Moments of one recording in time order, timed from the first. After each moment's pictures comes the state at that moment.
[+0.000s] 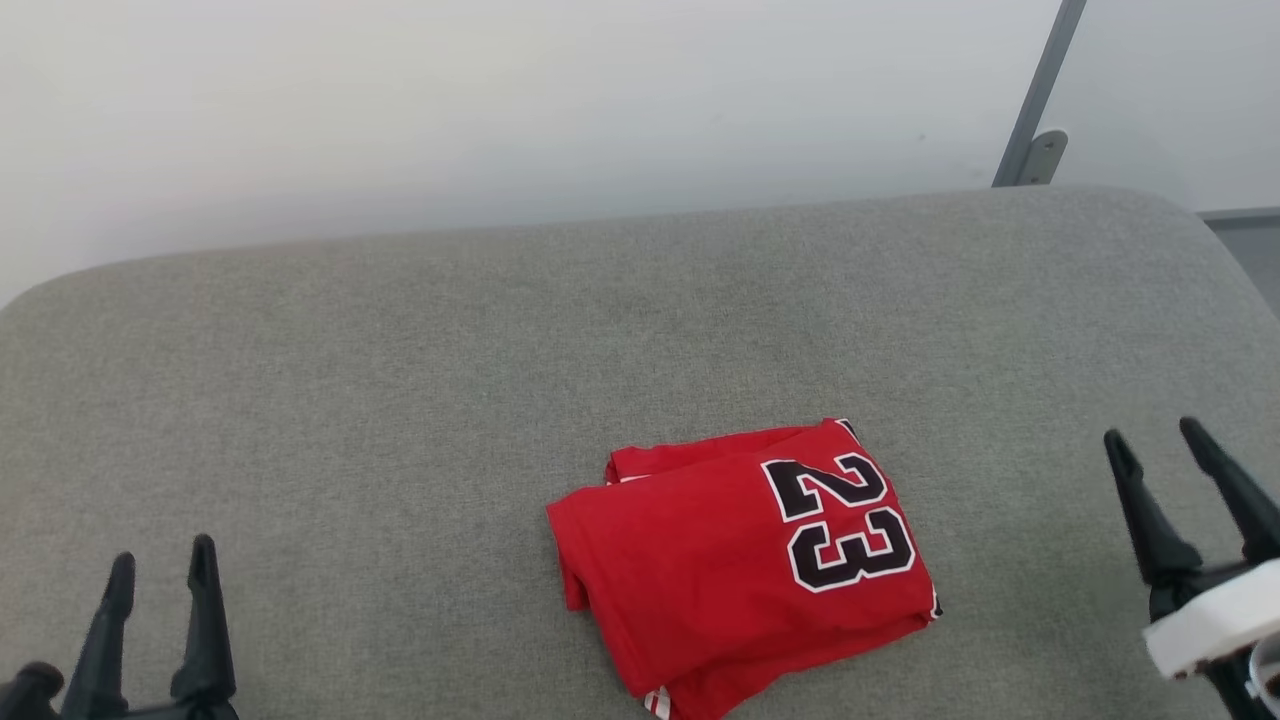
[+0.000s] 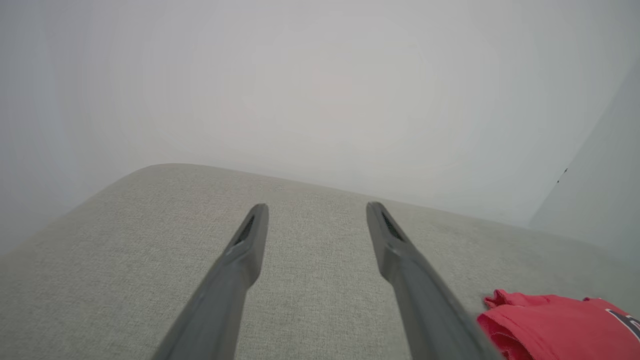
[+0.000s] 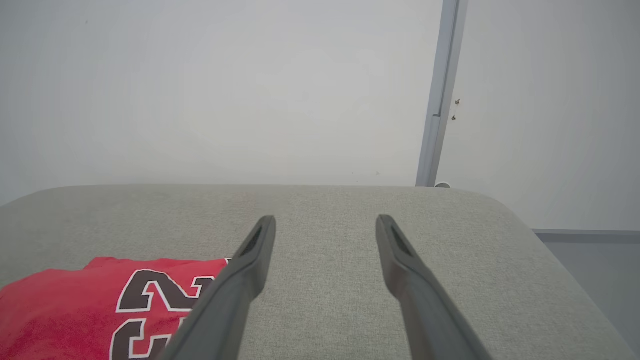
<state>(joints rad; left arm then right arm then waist) 0.15 0.23 0.14 0.05 -0.48 -0.13 -0.26 -0.08 -0.53 0.17 0.21 0.62 0.13 -0.22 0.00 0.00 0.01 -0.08</state>
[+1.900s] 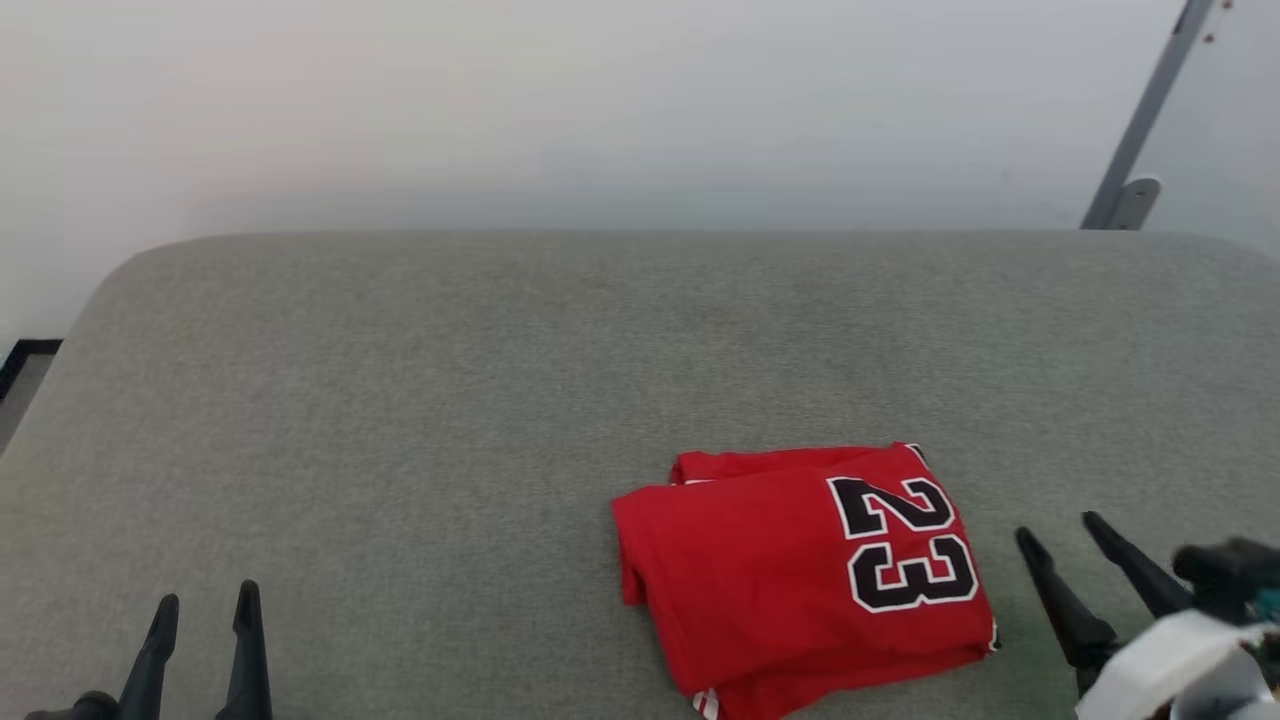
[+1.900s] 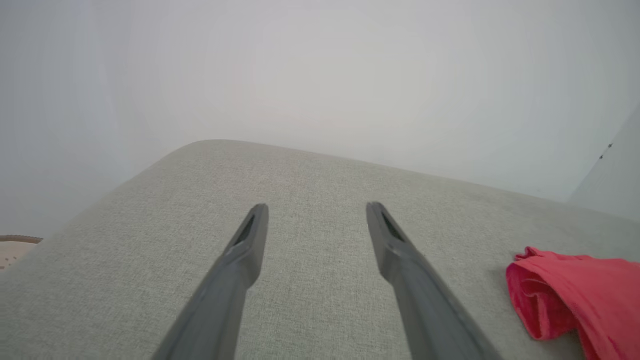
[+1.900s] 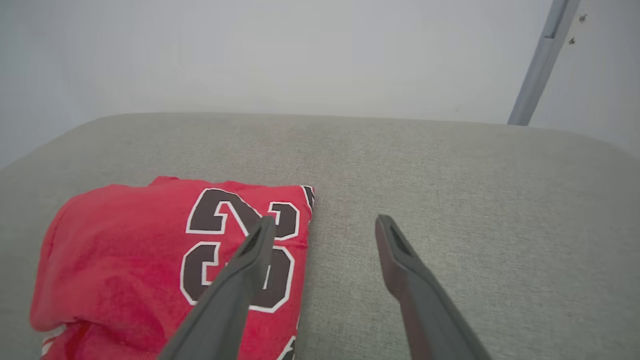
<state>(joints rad) 0.20 0.21 0.11 0.08 -0.40 -0.13 -0.26 -0.04 -0.48 0.27 0.31 0.59 0.13 -0.21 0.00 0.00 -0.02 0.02</state>
